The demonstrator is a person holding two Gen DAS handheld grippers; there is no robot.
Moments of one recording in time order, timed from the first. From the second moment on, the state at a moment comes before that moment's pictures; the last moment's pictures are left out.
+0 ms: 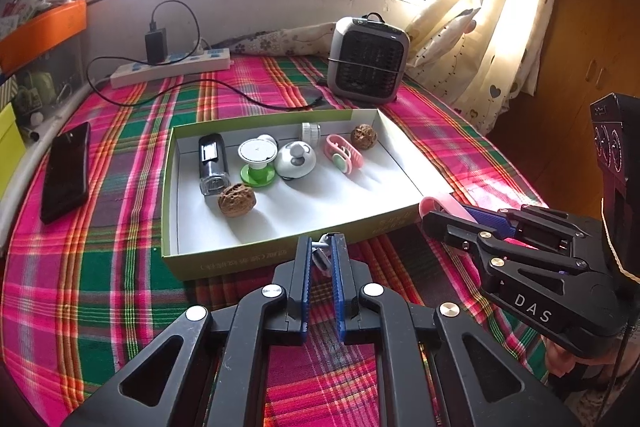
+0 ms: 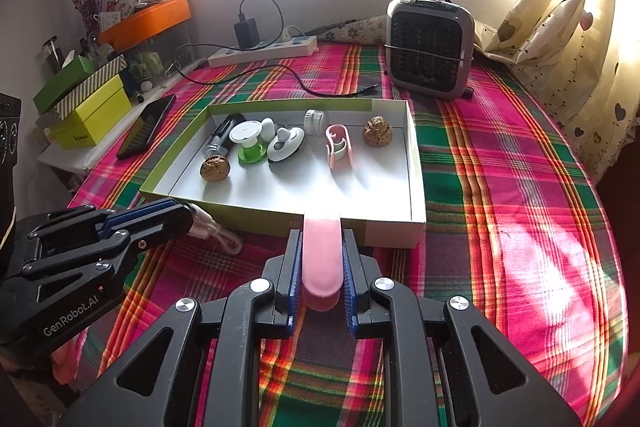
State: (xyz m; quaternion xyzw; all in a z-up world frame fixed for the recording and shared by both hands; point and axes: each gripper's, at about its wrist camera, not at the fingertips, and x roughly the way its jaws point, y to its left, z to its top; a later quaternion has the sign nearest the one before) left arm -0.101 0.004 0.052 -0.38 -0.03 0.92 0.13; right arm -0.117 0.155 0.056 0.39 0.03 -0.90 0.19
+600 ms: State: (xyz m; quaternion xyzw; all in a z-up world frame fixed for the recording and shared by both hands) left arm -0.086 -0.005 0.037 -0.40 -0.02 0.91 0.14; right arm -0.116 0.154 0.055 0.39 0.03 -0.90 0.19
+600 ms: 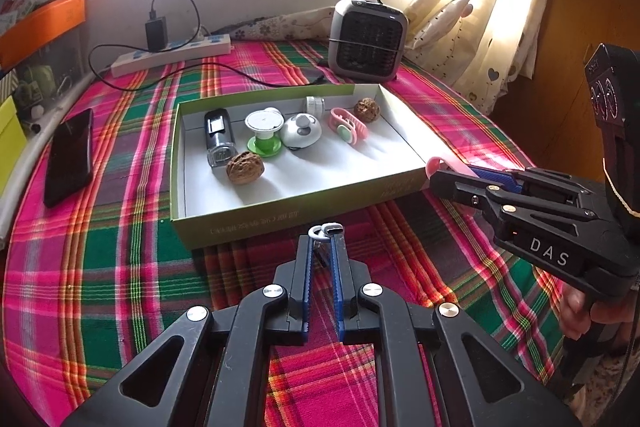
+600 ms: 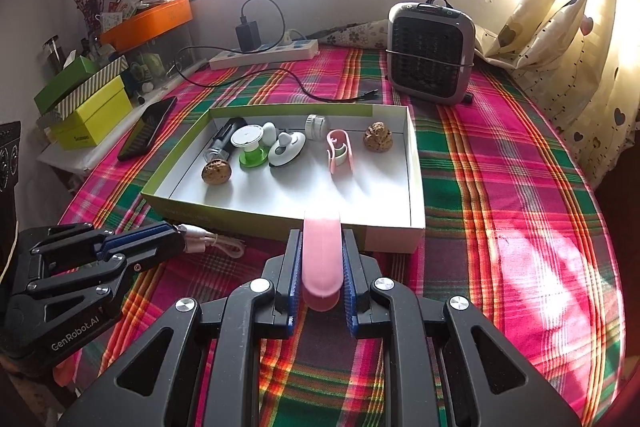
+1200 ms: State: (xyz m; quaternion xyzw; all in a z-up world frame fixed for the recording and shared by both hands) left arm -0.105 0.004 0.009 -0.43 -0.01 0.89 0.14; right arm -0.117 0.152 0.049 0.40 0.03 -0.90 0.19
